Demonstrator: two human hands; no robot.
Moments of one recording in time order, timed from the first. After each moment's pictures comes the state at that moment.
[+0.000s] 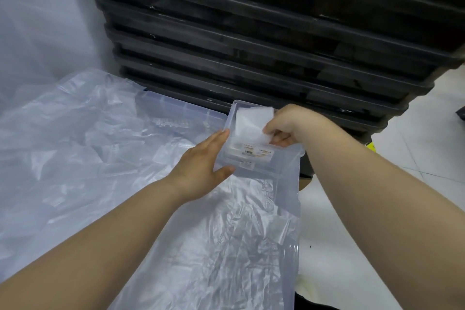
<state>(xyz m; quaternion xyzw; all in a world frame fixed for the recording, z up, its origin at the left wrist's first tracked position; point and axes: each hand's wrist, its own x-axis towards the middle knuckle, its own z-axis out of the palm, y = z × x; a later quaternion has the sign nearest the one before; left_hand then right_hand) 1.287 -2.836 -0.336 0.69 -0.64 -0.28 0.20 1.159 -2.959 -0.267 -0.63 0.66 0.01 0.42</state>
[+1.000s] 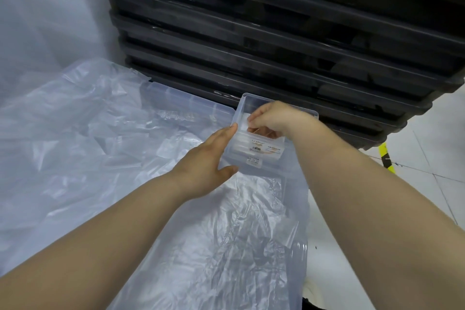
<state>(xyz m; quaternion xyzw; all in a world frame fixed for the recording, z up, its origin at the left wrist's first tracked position) 1.290 -2.838 -0.345 0.68 -0.63 -0.32 0.22 1.182 -2.973 -0.300 -0.72 0.56 0.02 0.41</state>
